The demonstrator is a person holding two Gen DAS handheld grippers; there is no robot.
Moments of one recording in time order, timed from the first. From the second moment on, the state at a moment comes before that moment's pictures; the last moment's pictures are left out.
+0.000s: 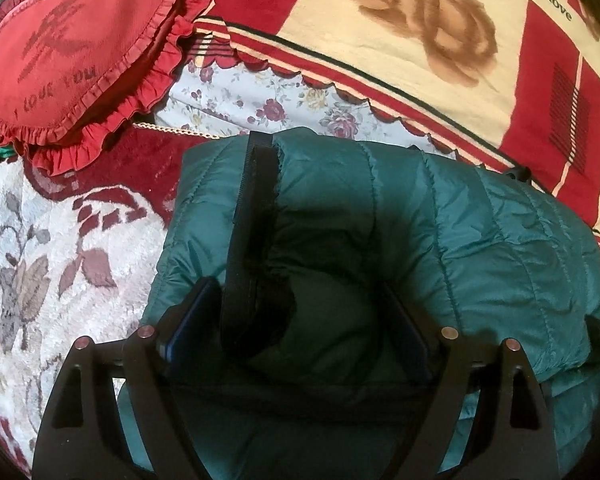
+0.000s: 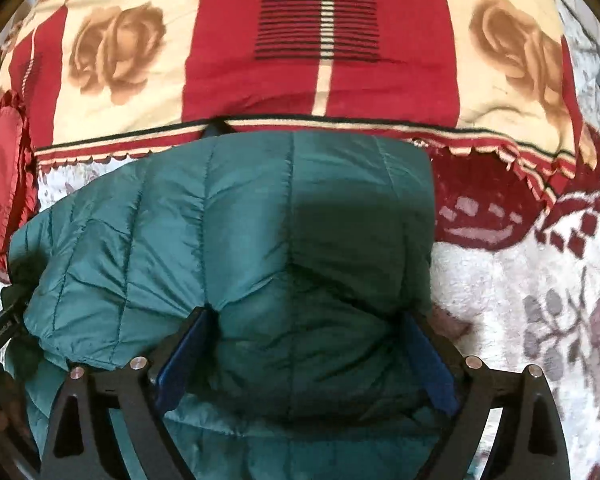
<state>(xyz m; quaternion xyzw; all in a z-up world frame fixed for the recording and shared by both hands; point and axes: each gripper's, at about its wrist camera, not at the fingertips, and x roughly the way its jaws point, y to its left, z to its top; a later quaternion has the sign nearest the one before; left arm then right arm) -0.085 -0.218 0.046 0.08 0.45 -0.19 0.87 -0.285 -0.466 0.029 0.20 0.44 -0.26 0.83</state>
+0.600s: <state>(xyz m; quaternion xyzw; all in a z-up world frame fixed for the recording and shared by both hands) -0.088 -0.221 0.042 0.08 0.44 -0.19 0.88 -0.250 -0.440 0.030 0.15 0.44 -0.23 0.85</state>
